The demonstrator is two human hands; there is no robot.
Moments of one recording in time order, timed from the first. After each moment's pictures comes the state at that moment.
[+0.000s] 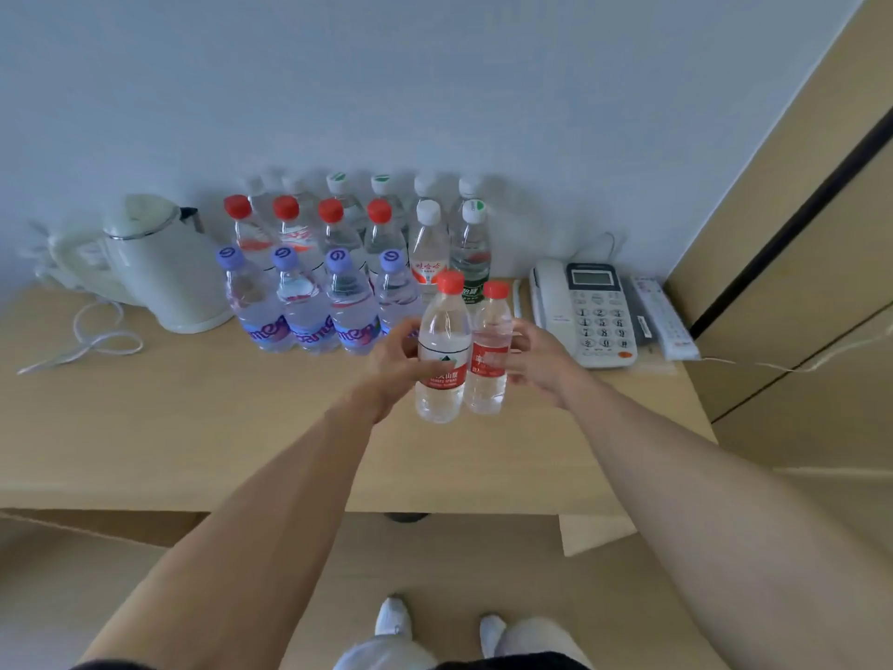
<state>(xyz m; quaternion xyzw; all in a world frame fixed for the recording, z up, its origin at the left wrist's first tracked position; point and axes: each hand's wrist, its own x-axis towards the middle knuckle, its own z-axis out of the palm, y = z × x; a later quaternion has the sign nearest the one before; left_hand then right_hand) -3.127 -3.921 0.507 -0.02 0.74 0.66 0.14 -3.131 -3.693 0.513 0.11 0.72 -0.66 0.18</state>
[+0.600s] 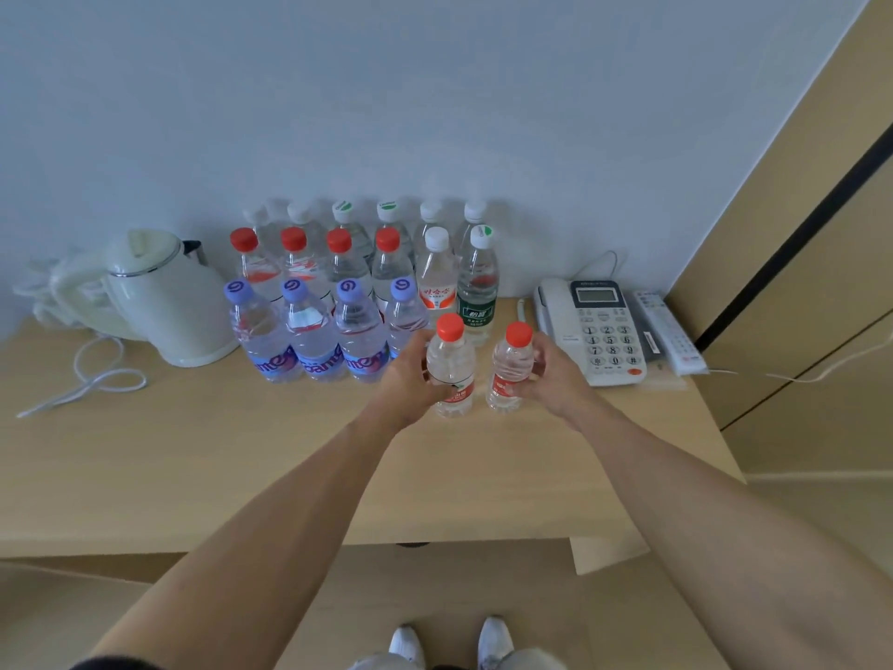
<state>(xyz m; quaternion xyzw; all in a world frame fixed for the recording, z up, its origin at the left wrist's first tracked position) -3.148 -3.930 0.507 0.07 0.86 0.50 0.10 -3.133 -3.692 0.504 0.07 0.85 -0.51 0.06</state>
